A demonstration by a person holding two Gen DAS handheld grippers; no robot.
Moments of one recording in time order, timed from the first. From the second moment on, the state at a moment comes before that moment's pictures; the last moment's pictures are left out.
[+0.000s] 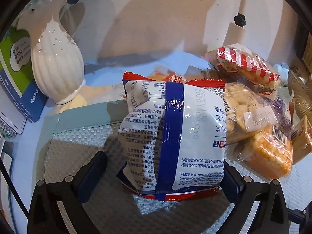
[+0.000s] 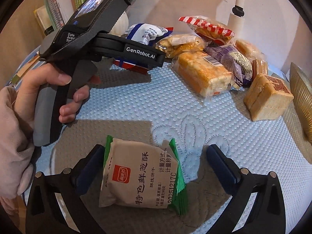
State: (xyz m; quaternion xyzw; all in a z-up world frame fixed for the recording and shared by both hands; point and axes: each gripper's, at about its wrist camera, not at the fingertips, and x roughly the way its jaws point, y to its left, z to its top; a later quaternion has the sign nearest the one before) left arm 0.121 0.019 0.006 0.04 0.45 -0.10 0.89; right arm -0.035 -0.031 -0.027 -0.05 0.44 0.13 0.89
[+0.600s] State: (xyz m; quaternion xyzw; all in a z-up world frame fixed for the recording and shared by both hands) left arm 0.118 0.023 0.008 0.03 0.45 -0.10 0.89; right arm -0.035 -0.031 -0.027 -0.05 0.44 0.12 0.89
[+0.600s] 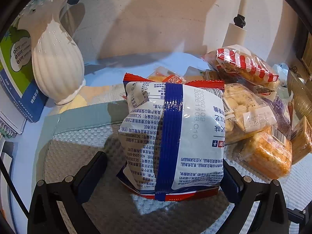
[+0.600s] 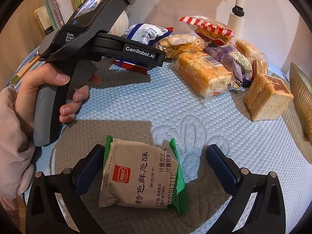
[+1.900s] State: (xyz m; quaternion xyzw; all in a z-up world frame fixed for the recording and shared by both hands) left arm 0.119 0.023 0.009 0.03 0.44 -0.10 0.89; right arm -0.047 -0.032 -0.026 -0.05 0.44 0.12 0.89
